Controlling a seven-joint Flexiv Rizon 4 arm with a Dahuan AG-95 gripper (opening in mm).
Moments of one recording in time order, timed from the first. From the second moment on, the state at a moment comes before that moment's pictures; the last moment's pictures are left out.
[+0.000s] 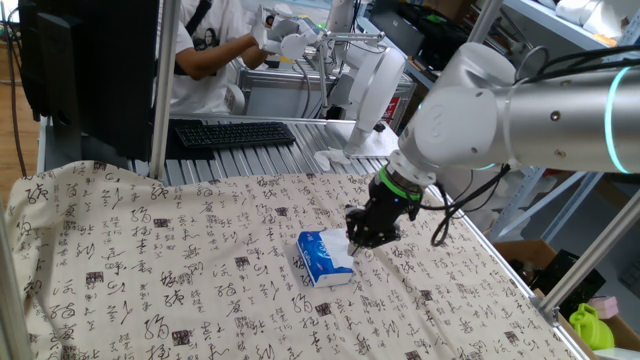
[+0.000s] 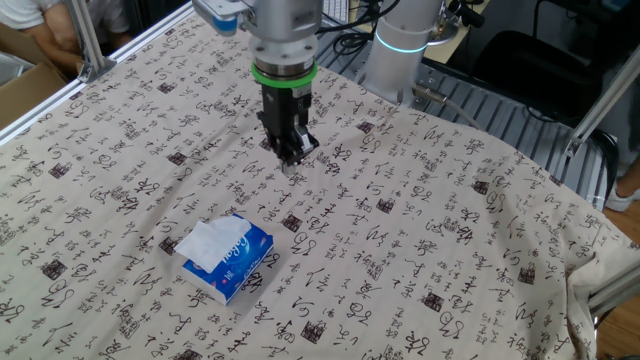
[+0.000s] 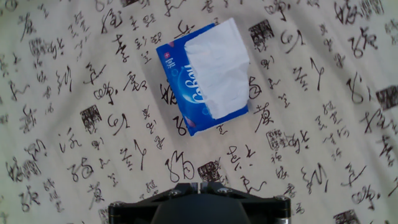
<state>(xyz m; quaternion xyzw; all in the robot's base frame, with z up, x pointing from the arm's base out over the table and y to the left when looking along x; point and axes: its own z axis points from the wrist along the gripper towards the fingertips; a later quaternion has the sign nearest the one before) 0.500 0.000 0.170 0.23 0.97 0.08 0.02</state>
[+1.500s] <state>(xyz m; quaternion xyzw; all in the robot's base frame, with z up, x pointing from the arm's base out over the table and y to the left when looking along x) 0.552 -0.016 0.143 0.18 0.98 0.05 0.03</state>
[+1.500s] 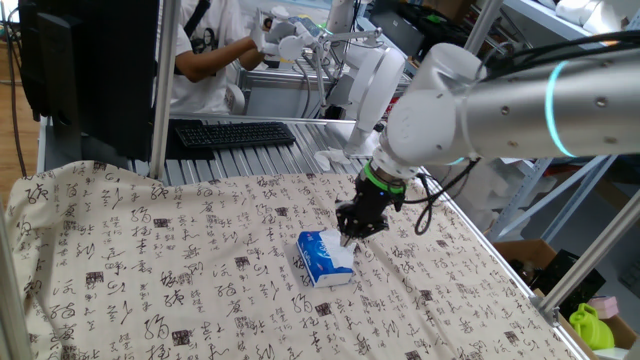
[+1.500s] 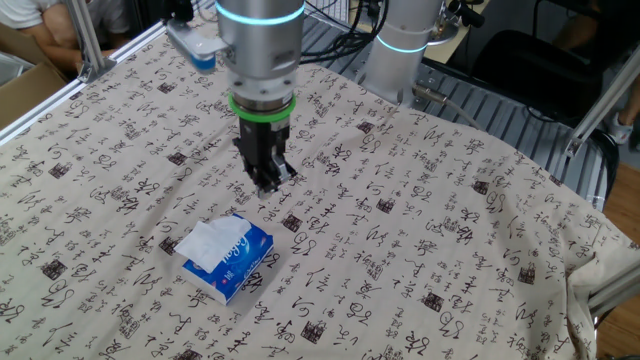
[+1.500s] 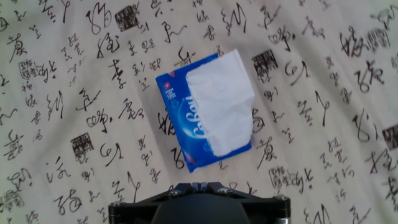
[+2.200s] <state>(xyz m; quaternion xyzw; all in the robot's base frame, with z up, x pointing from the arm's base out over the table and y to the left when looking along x) 0.575 -0.035 0.132 0.23 0.97 0.01 0.04</state>
